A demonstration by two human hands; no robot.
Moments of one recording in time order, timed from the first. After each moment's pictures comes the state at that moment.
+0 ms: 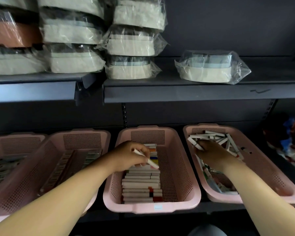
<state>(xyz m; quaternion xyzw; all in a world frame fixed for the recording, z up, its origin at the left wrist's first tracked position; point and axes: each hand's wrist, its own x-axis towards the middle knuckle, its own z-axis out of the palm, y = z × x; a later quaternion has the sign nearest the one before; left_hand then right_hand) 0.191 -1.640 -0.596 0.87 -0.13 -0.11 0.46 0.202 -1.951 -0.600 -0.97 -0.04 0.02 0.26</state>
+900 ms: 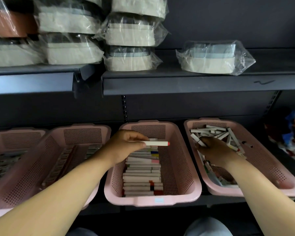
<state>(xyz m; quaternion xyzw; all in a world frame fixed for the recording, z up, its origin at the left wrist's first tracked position) 0.184 -1.634 -0.589 0.83 -0.13 -0.01 0.55 0.193 -1.954 -0.605 -0.96 -0.03 0.03 0.28</state>
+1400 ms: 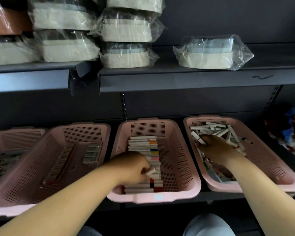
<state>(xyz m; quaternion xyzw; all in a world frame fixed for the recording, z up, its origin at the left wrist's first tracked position) 0.161 -1.656 -0.610 0.96 -0.25 -0.14 0.05 0.187 -1.954 -0.604 -0.96 -0.02 0.04 0.28</state>
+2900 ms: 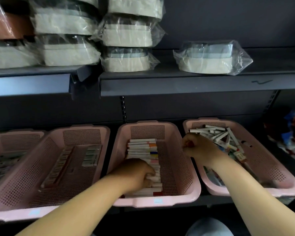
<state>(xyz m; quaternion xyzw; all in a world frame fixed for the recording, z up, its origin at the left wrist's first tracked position) 0.162 -1.665 -0.635 0.96 -0.23 -0.11 0.09 0.182 -1.913 -0.589 -0.94 -0.07 0.01 0.33</state>
